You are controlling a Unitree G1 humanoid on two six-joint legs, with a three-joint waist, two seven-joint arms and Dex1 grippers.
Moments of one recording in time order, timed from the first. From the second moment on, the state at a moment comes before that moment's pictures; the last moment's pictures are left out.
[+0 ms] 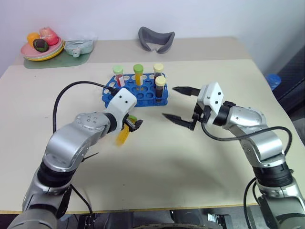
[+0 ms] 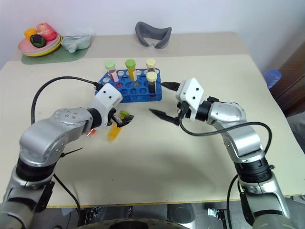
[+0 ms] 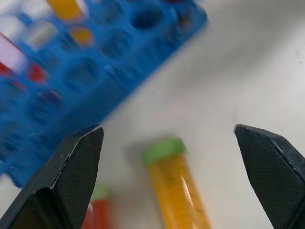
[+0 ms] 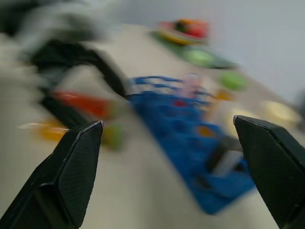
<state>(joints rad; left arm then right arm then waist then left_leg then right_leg) -0.69 0.57 -0.22 -0.56 -0.44 1.54 -0.32 -0.43 -0.67 0.10 -0.40 0.43 0.38 0.90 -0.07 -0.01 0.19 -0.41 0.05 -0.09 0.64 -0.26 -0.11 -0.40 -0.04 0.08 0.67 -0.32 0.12</state>
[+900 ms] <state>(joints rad) -0.92 0.62 -0.38 -0.09 -1.16 1.61 0.29 -0.33 -0.75 0.10 -0.57 0.53 0.51 0.96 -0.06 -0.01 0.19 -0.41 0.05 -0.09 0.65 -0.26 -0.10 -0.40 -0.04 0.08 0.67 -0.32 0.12</state>
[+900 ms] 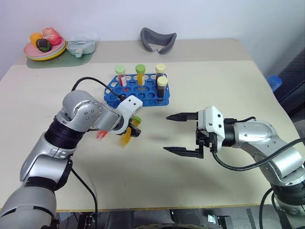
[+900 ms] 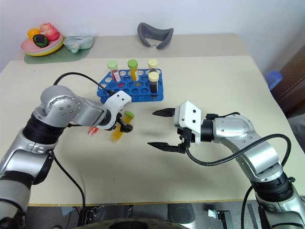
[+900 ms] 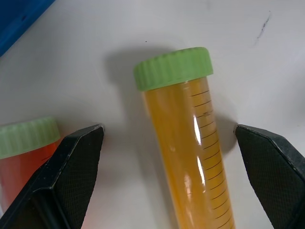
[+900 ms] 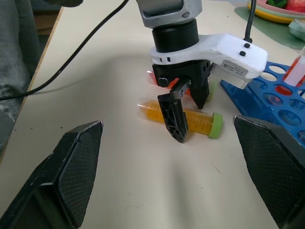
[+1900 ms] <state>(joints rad) -0.91 0.64 -0.28 -0.20 -1.15 1.57 0.37 -0.32 -0.74 0.11 -0.58 0.53 0.51 0.94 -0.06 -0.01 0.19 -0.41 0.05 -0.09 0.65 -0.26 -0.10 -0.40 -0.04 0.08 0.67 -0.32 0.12</state>
